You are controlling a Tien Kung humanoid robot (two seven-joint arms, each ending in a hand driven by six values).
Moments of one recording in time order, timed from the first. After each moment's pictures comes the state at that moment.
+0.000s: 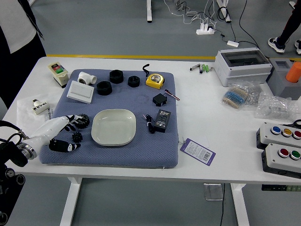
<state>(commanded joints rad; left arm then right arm) -0.20 0.20 -1.51 -1.17 2.27 -0.19 -0.29 0.03 -0.23 0.58 0.25 0.16 -0.26 -0.04</state>
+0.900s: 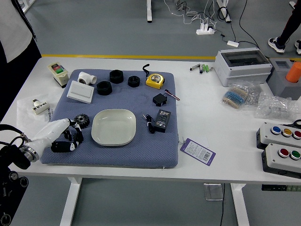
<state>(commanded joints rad) -0.20 0.19 -1.50 -1.16 2.27 -0.15 -0.29 0.04 -0.24 0.59 0.25 0.16 -0.26 -0.04</state>
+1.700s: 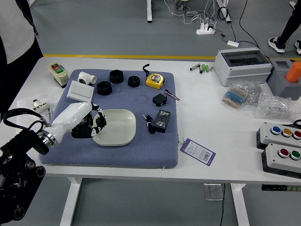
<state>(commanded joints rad) -0.28 0.14 -1.39 -1.29 2.27 -0.15 -0.25 0.05 -0.25 0.60 0.25 0.16 -0.27 -0.03</state>
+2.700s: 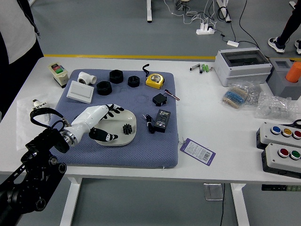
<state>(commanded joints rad) -0.37 0.08 -1.33 -1.14 2.27 -0.09 -0.20 0.05 -0.25 0.58 0.25 0.17 -0.27 -0.03</state>
